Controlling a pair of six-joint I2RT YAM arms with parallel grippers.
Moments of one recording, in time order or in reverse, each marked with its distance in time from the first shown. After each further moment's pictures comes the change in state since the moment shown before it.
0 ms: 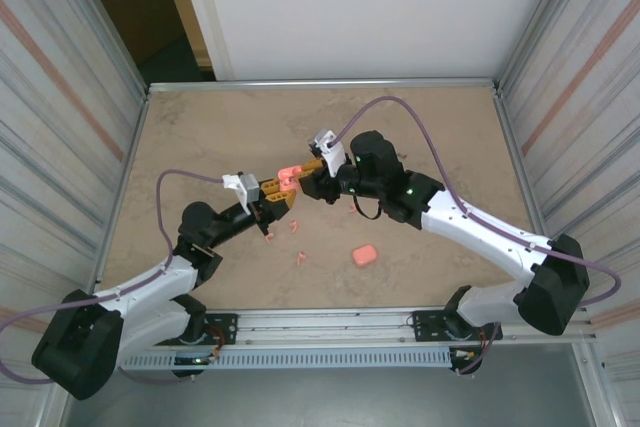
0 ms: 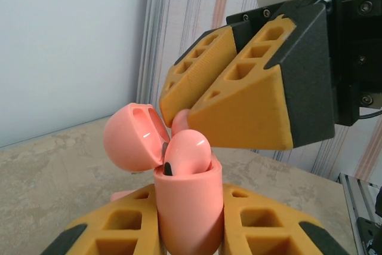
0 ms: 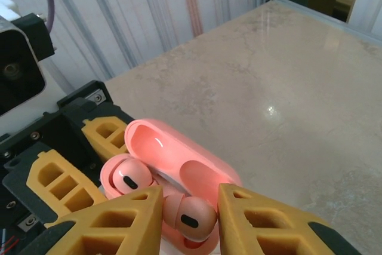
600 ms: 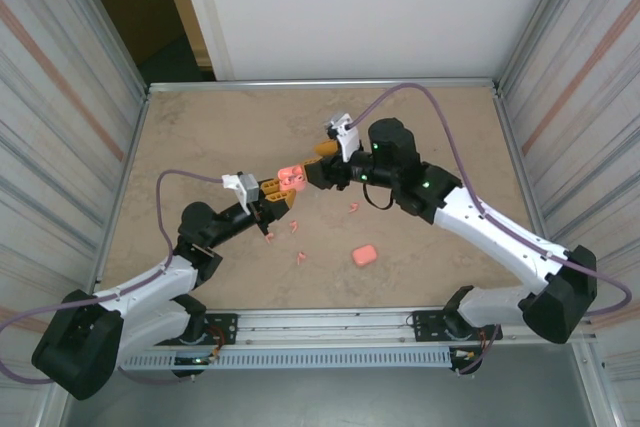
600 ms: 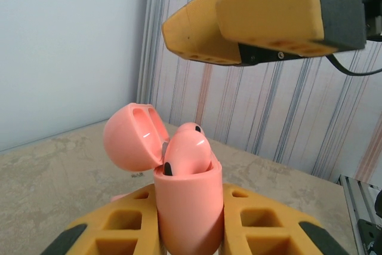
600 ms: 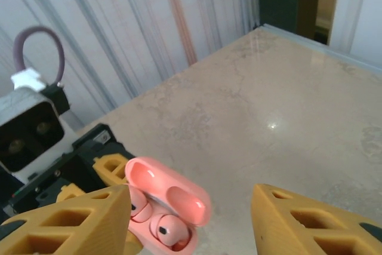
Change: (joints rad) left arm 0.000 0.000 0.000 0.016 0.000 0.000; right arm -0.082 -0.061 0.055 -0.026 -0.035 0.075
